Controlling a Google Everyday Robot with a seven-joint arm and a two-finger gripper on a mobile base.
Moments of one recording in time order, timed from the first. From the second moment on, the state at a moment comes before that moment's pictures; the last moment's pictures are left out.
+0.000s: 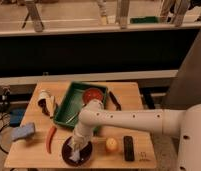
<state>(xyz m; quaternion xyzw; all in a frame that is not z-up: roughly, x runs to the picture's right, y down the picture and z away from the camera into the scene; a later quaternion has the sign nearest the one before) -0.126 0.297 0.732 -0.14 -0.47 -0.63 0.60</state>
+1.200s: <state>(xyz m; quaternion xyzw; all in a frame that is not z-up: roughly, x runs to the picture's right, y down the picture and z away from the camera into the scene) -0.098 0.319 0.699 -0.17 -0.45 -0.67 0.57</state>
